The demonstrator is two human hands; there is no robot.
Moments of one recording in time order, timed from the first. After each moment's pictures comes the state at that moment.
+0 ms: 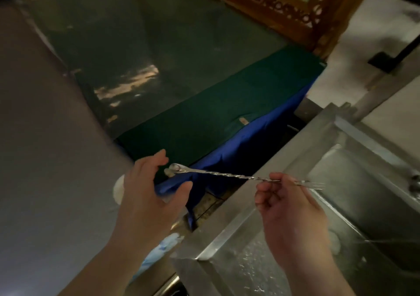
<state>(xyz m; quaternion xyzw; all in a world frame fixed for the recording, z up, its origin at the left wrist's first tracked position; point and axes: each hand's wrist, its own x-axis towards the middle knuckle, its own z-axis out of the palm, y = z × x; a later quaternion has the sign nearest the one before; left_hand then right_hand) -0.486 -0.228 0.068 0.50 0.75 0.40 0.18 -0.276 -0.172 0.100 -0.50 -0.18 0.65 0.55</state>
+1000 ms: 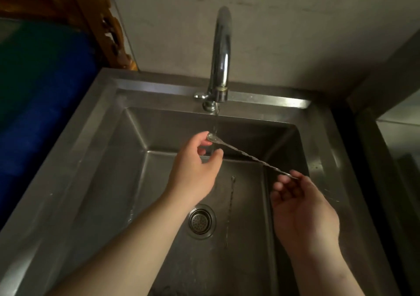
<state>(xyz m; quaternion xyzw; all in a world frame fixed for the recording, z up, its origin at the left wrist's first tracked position) -0.018 -0.120 -0.003 0.67 0.49 0.29 0.48 0.113 -0.256 0.020 -0.49 0.13 0.38 0.77</state>
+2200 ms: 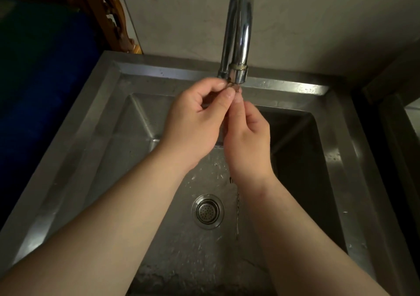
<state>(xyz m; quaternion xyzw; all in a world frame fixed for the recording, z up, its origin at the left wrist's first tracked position) -0.010 -0.082 0.051 0.61 0.32 0.43 0.58 0.060 -0.141 0.033 -0.59 -0.33 0.31 0.67</state>
